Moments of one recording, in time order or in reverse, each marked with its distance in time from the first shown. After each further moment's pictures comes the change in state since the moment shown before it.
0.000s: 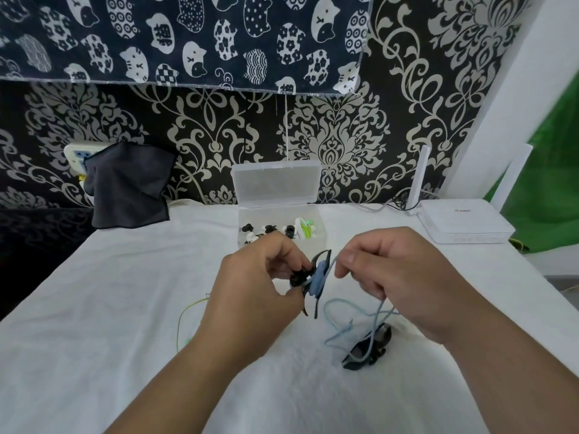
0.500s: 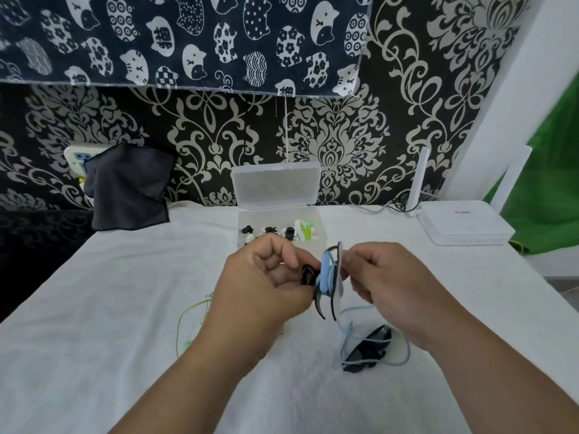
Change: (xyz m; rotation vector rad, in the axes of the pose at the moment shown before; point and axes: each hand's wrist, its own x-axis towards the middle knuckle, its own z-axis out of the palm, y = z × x) left_hand 0.002 0.006 0.006 -0.691 -0.063 -0.205; right_hand 0.011 0.025 0.009 -0.158 0.103 0.098
